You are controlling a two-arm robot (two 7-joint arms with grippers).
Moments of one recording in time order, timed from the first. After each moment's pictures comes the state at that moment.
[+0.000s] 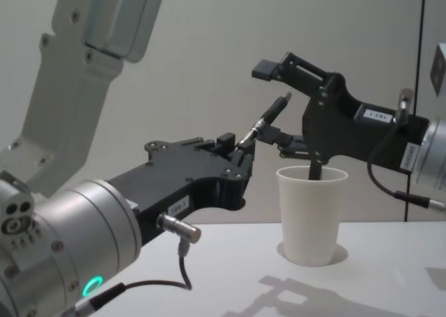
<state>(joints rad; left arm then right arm) -0.04 0.30 0.40 -1.75 -0.10 -0.10 -0.15 0.45 0.24 -0.32 -1.27 1.26 0.60 0.62</state>
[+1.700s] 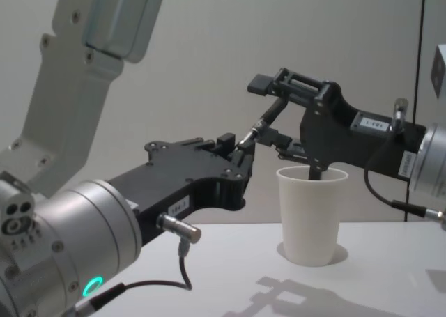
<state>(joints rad) -0.04 0.29 0.40 -1.75 -0.10 -0.10 -0.15 0.45 0.26 -0.36 -1.28 1.25 0.54 0.61</state>
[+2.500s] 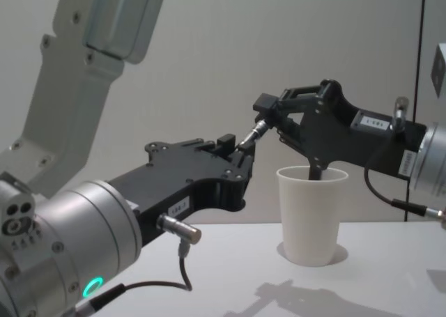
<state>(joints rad) -0.04 0.29 0.40 -1.75 -0.10 -0.10 -0.15 0.45 0.26 -0.36 -1.28 1.25 0.54 0.61</state>
